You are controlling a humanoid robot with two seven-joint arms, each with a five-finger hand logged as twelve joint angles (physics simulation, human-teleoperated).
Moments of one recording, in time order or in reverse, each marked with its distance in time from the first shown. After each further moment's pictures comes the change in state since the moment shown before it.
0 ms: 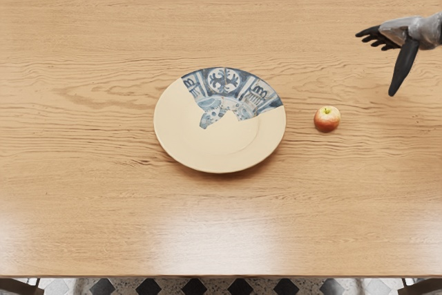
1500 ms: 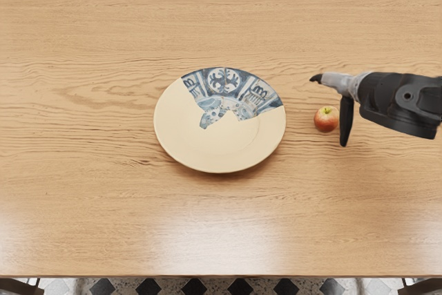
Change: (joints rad) left arm 0.001 0.000 0.000 0.000 0.000 0.000 0.000; right arm -0.018 -0.112 0.052 0.954 -0.206 -0.683 -0.615
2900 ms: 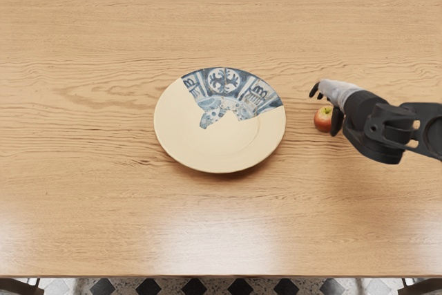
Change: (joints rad) left arm 0.000 0.000 0.000 0.000 0.000 0.000 0.000; right arm -0.085 0.147 -0.105 -0.131 -0.107 -0.222 0.000
